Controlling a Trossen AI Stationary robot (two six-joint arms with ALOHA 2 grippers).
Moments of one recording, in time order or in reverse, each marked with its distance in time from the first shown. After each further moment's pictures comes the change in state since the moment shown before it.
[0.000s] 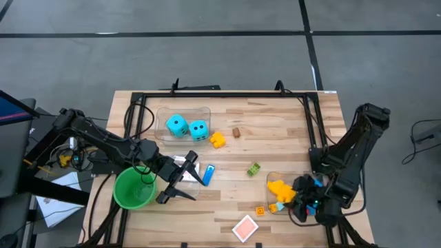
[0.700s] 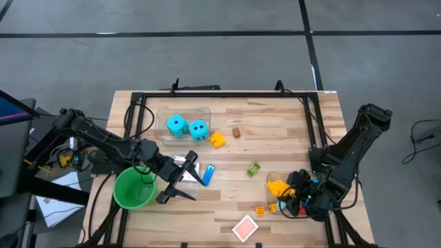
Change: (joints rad) left arm 0.000 0.000 0.000 0.000 0.000 0.000; right arm -0.106 0.000 0.000 -0.005 -0.013 -0.063
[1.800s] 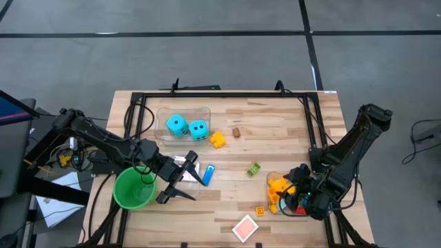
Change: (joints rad) left arm 0.000 0.000 0.000 0.000 0.000 0.000; right arm -0.013 -0.003 0.000 -0.083 0.122 -0.026
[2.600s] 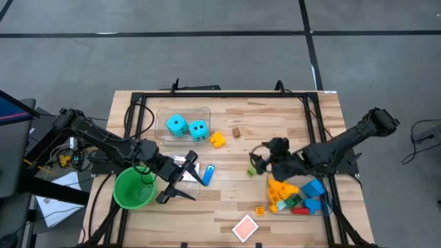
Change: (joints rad) left arm 0.000 0.000 0.000 0.000 0.000 0.006; right arm -0.514 0.009 0.000 0.390 0.166 -0.388
